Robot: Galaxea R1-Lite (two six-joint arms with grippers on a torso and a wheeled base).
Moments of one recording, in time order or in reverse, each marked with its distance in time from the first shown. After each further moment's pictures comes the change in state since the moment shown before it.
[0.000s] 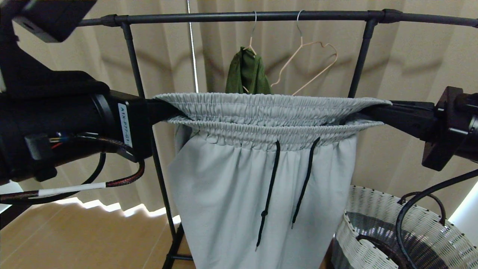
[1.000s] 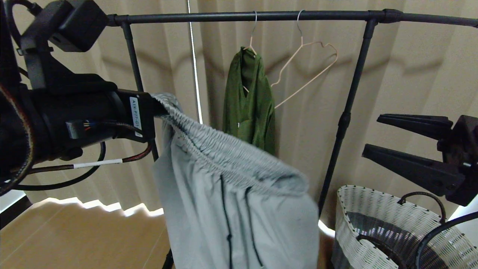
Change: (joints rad) left arm 0.145 0.058 0.014 -0.066 0.007 0.001; right arm 0.007 -0.103 0.137 -0.002 0.033 0.076
